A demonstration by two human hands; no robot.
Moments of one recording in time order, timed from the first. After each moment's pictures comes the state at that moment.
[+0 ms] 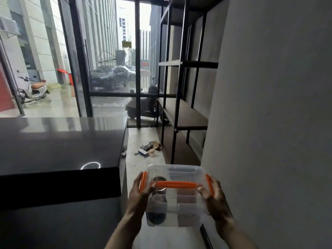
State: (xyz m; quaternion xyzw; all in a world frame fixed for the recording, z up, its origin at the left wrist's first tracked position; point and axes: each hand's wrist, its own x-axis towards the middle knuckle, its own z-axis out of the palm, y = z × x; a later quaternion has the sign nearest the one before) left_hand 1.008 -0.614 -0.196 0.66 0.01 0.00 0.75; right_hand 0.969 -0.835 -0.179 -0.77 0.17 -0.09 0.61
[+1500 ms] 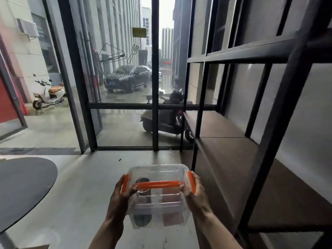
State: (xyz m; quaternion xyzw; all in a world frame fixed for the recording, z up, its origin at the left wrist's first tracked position) left_hand 2.161 -0.525 -0.216 0.65 0.13 0.07 0.75; right_hand 2.173 -0.753 -0.193 -0.77 0.05 -0.01 0.63
